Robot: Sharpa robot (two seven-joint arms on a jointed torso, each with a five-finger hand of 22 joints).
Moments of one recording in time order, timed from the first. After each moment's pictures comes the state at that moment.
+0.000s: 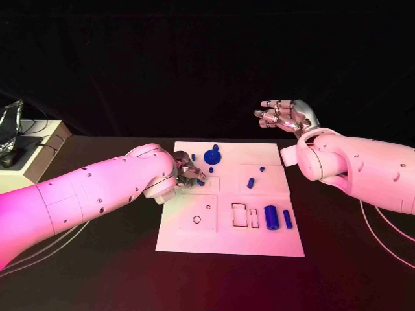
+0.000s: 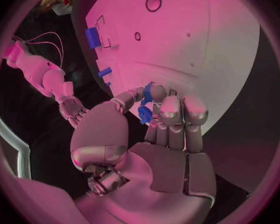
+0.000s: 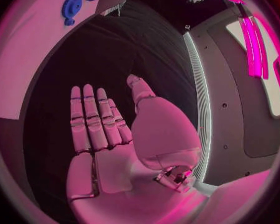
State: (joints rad) left arm 1.25 -0.51 -0.03 1.25 -0.98 -0.05 -0.58; left_hand 0.96 -0.09 0.60 -0.05 0.42 0.91 0.04 0.62 0.74 1.26 -0.07 0.82 0.76 1.41 -0.11 1.15 1.02 0.09 1.24 -0.10 1.26 1.17; right arm 1.31 -0.72 -0.10 1.22 -0.29 -0.53 0.38; right_hand 1.26 -0.01 -0.03 -0.04 0.46 0.76 0.19 0.06 0.05 0.99 0.19 0.06 0.06 1.02 0.17 0.06 0.06 0.05 0.88 0.19 0.07 0.07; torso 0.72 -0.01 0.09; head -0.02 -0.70
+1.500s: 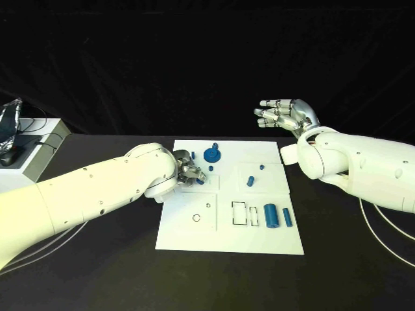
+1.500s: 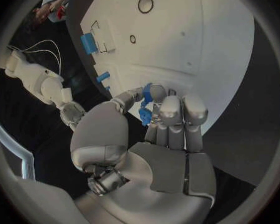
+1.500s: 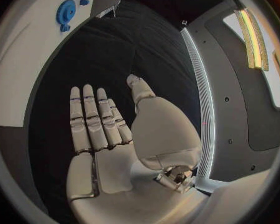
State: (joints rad) left arm 1.25 -0.51 -0.03 1.26 -1.05 -0.04 -0.58; left_hand 0.96 -0.09 0.60 -0.05 0.42 0.91 0.04 0.62 0.77 1.26 -0.06 0.82 0.77 1.41 -0.11 1.15 1.01 0.09 1.25 -0.10 1.24 1.19; right arm 1.31 -0.73 -0.10 1.22 -0.24 -0.49 0.38; right_hand 1.26 -0.01 -0.03 -0.03 0.46 0.76 0.19 0.06 0.05 0.99 0.19 0.06 0.06 1.02 0.18 0.06 0.06 0.05 0.88 0.19 0.07 0.07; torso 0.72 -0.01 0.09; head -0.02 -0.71
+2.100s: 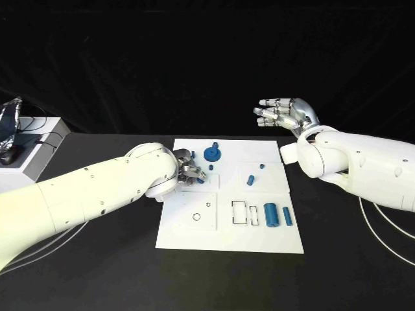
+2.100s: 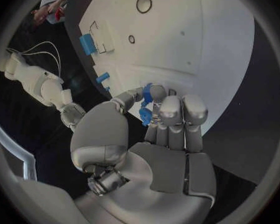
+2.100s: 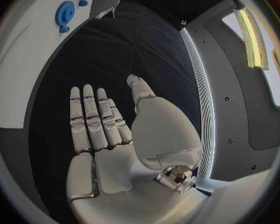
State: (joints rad) left arm 1.24 -0.50 -0.03 1.26 -1.07 -0.05 -0.58; left_hand 0.97 -0.10 0.60 -0.05 0.42 0.91 0.04 0.62 0.78 1.26 -0.06 0.81 0.77 1.41 -0.11 1.15 1.01 0.09 1.25 -0.10 1.24 1.19; right arm 1.31 -0.73 -0.10 1.22 -0.24 -0.48 0.38; right_hand 1.26 -0.01 -0.03 -0.03 0.46 0.76 0.19 0.06 0.05 0.99 0.19 0.06 0.06 1.02 0.18 0.06 0.06 0.05 0.88 0.19 0.07 0.07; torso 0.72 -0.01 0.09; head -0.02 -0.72
